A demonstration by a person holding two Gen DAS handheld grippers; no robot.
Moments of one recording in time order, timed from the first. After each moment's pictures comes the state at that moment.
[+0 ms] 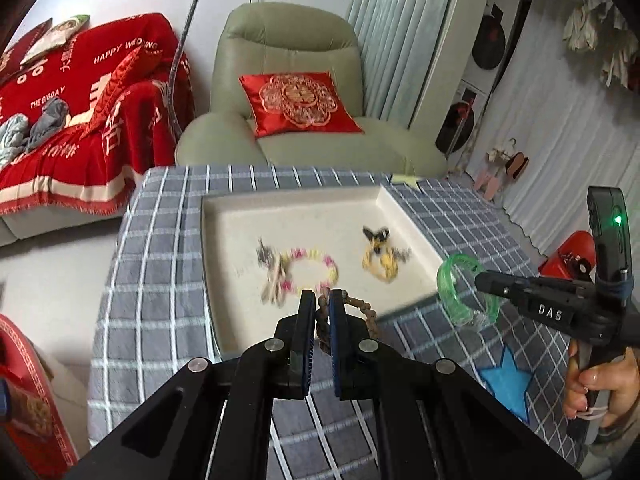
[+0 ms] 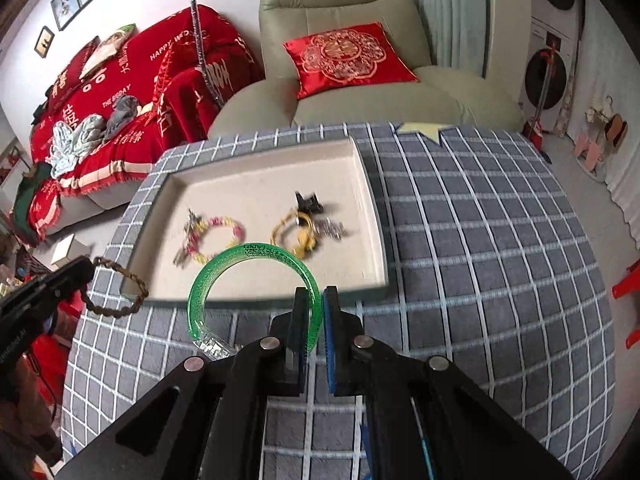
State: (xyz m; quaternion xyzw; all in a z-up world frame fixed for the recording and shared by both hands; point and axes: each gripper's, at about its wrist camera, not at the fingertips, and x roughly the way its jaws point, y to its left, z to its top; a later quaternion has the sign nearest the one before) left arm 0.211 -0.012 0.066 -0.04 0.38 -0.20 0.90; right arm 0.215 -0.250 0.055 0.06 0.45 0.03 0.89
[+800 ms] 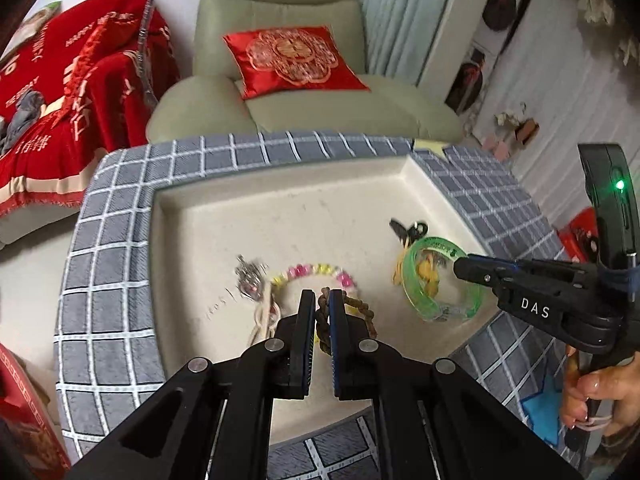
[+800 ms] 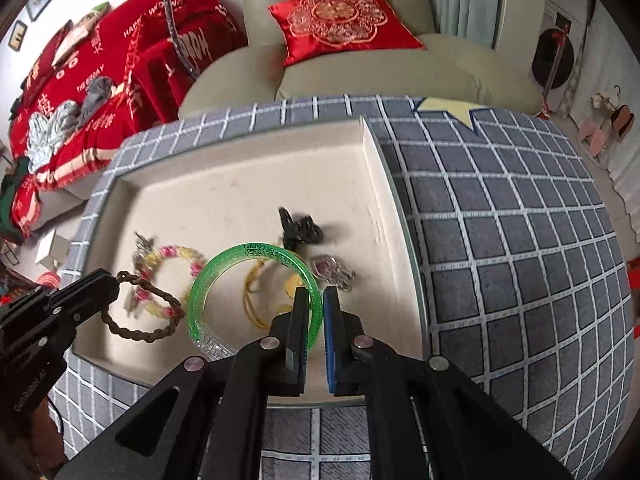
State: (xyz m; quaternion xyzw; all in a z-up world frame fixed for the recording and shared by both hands) left arm 0.296 -0.054 0.008 0.00 0.46 -0.21 0.86; right arm 0.301 -0.246 -0.009 0.06 0.52 0.01 0.85
